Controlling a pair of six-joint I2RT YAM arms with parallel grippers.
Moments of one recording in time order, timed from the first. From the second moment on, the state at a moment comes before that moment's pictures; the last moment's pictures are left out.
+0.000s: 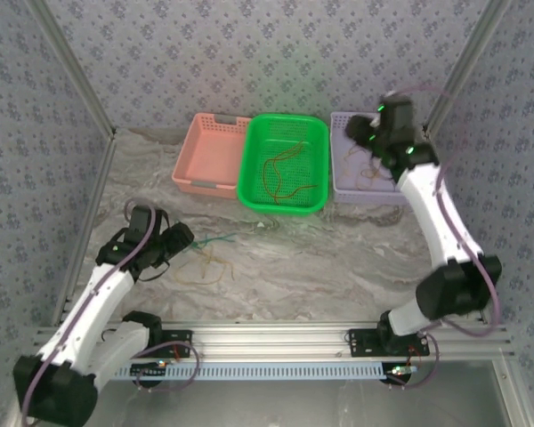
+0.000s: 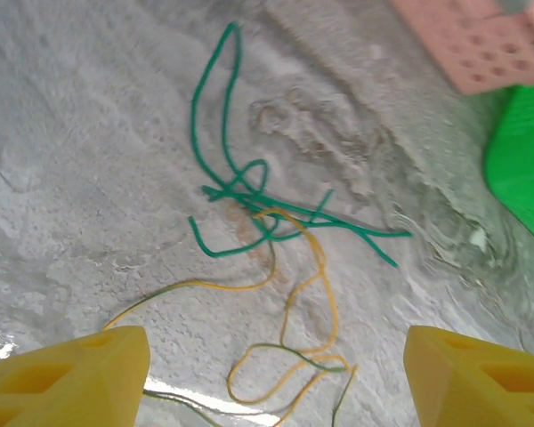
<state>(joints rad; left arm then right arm) -0.23 0.89 0.67 -0.76 0.05 -0.83 0.25 1.45 1.48 -0.55 -0.01 0.52</state>
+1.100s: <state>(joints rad) -0.27 1.34 0.70 -0.49 0.14 -0.91 1.08 1.99 1.30 -0.34 -0.04 0.03</state>
